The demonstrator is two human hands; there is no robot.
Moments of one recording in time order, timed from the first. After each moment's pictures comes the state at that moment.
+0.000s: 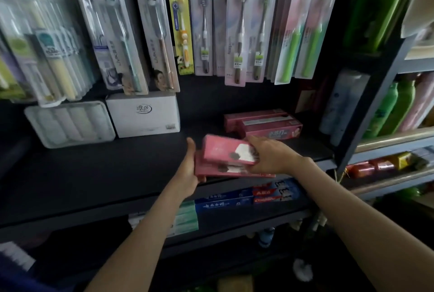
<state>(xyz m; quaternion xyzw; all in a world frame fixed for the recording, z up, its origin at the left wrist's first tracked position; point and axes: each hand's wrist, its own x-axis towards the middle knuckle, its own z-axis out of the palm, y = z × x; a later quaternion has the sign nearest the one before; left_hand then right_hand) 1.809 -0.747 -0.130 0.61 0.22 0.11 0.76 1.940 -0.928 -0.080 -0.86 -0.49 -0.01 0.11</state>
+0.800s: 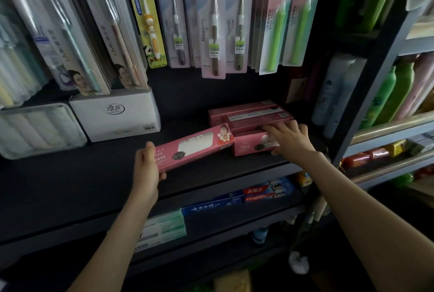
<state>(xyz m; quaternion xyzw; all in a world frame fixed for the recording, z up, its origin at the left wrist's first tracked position) 1.819 -0.719 -0.138 0.60 0.35 0.33 0.63 2.040 -0.970 -0.128 -0.93 -0.34 -0.12 -0.03</state>
